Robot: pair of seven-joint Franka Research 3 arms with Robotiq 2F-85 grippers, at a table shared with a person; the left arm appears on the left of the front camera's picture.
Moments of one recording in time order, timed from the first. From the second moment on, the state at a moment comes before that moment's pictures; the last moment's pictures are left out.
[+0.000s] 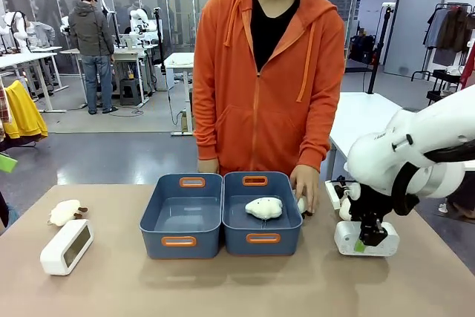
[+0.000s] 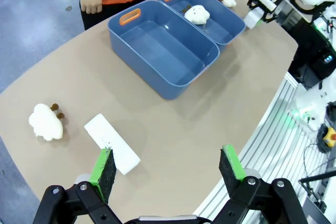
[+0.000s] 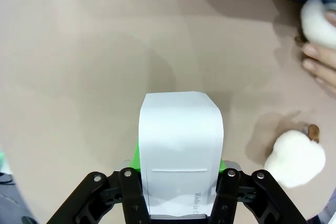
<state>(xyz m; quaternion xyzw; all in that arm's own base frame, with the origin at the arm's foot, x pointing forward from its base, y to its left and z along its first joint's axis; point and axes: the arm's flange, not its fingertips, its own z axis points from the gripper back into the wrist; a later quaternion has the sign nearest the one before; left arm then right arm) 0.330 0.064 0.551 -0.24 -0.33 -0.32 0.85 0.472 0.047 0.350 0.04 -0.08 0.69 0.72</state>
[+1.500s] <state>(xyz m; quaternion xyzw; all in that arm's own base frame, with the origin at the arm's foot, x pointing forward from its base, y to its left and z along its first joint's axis) 0.330 0.064 0.552 -0.24 -0.33 -0.32 0.85 0.308 -0.124 0.574 0.12 -0.37 0.59 0.71</state>
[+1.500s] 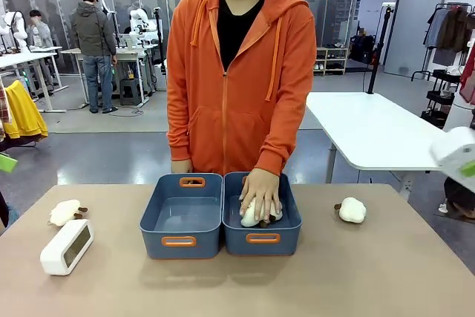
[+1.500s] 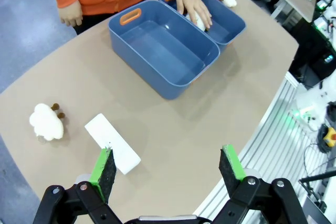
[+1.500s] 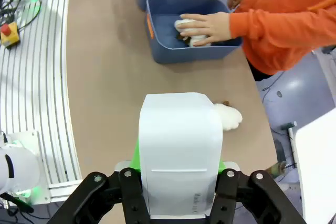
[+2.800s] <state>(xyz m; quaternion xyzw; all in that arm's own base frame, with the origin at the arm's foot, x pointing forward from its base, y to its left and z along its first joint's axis) 0.330 0.063 0.552 -0.23 -0.33 -0.32 0.85 0.355 0.178 0.619 0.01 -0.33 0.75 0.58</state>
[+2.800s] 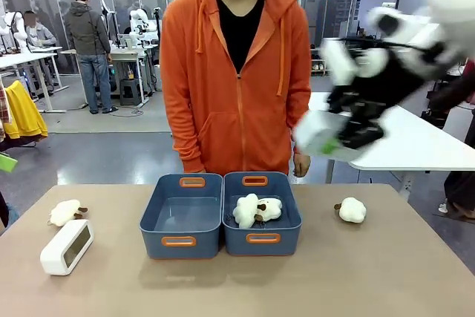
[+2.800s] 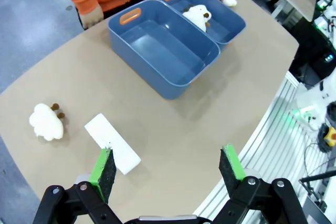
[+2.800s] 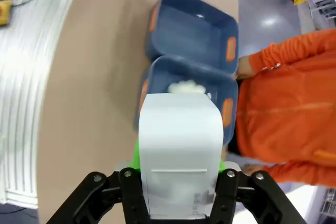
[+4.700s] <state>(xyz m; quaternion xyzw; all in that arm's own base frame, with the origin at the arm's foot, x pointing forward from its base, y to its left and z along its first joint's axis) 0.331 0.063 0.552 -0.23 -0.33 -0.32 0.85 0.492 0.484 0.386 -0.01 -0.17 0.72 0.67</state>
